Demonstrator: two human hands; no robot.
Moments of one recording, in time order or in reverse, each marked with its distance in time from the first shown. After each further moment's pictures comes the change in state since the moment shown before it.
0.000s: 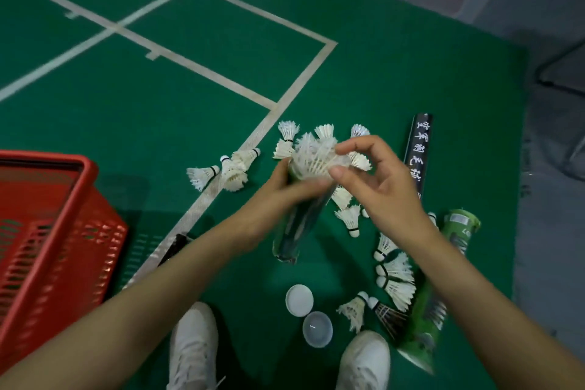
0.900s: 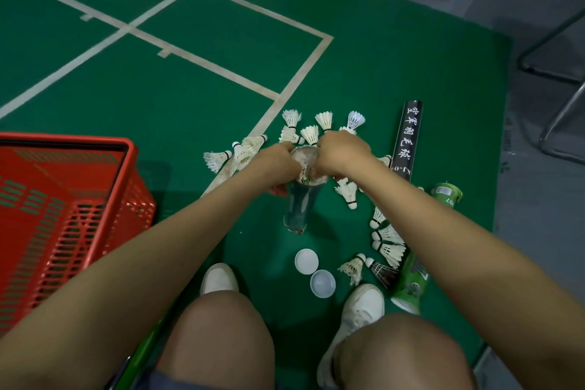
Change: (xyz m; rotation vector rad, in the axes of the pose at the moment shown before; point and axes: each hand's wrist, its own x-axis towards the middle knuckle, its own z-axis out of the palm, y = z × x) left_hand -0.021 0.036 -0.004 0.691 0.158 -0.298; right_hand 0.027 -0.041 0.050 -1.186 -0.348 0.552
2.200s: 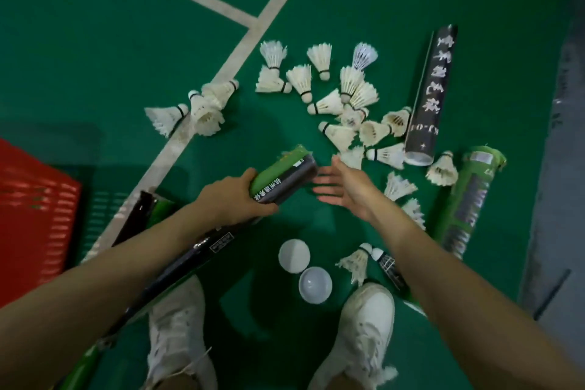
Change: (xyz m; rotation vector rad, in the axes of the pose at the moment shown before) left_hand 0.140 -0.151 0.106 0.452 -0.166 0.015; right_hand 0.133 0.112 0.213 1.445 -0.373 0.328
